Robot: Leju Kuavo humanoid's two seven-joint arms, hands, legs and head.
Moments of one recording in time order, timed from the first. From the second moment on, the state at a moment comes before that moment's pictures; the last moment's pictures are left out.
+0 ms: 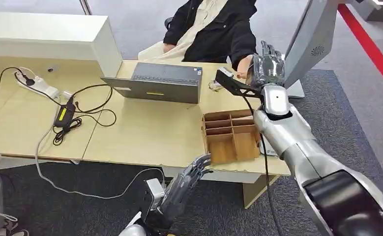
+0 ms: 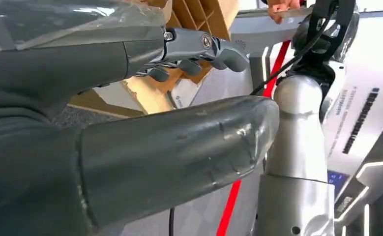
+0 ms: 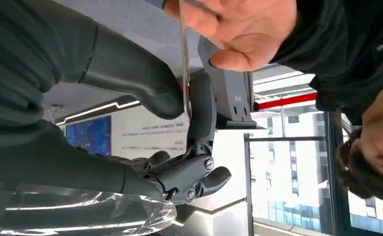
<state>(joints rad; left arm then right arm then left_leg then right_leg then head) -0.27 -0.02 -0.98 -1.47 0.15 0.13 -0.34 -1.06 -0.06 0.60 -0.52 1.05 -0.48 0.35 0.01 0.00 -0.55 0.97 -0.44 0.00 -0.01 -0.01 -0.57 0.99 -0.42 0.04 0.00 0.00</state>
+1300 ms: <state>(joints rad) -0.31 -0.03 -1.02 -1.36 0.20 0.21 -0.42 -1.05 -0.02 0.54 -0.46 0.92 -0.69 0.06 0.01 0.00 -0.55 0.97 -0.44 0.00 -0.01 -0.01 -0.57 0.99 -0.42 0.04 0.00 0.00</state>
